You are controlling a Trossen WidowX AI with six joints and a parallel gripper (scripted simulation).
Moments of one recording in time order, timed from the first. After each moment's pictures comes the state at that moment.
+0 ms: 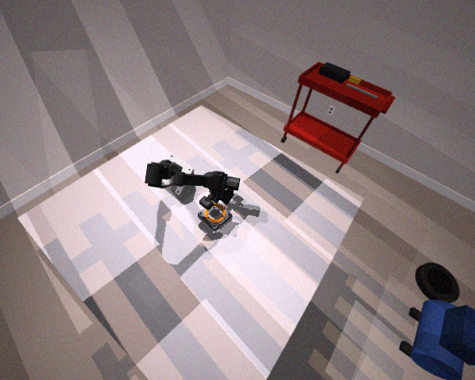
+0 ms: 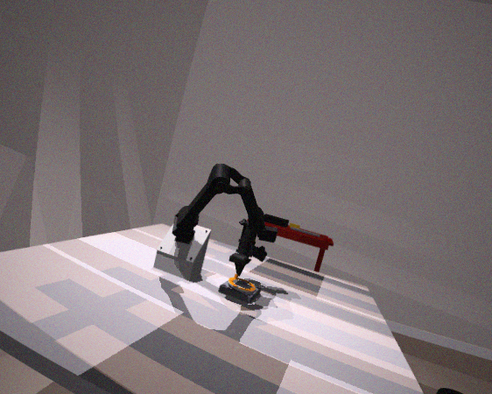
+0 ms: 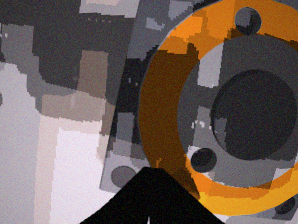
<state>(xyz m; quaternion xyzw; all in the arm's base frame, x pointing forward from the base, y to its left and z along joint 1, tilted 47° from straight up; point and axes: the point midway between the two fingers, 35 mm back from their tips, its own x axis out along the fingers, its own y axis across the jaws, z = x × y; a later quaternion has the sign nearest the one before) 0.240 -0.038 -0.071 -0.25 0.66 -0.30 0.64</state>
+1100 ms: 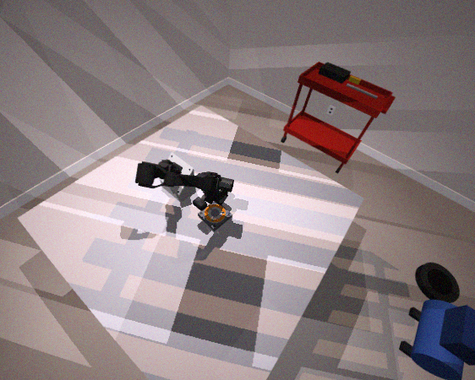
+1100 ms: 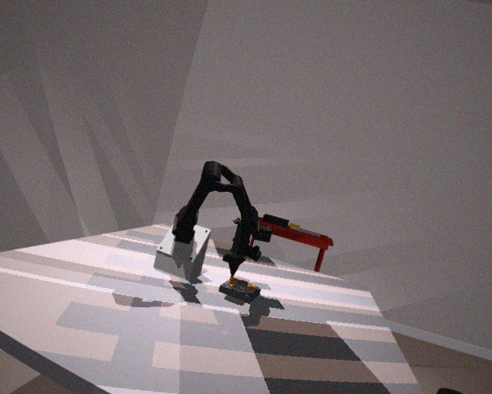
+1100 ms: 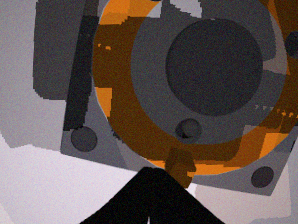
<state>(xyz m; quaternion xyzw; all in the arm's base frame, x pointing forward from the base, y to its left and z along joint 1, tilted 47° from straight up) 0.221 -0.052 -0.054 -0.25 0.66 -0.30 0.64</state>
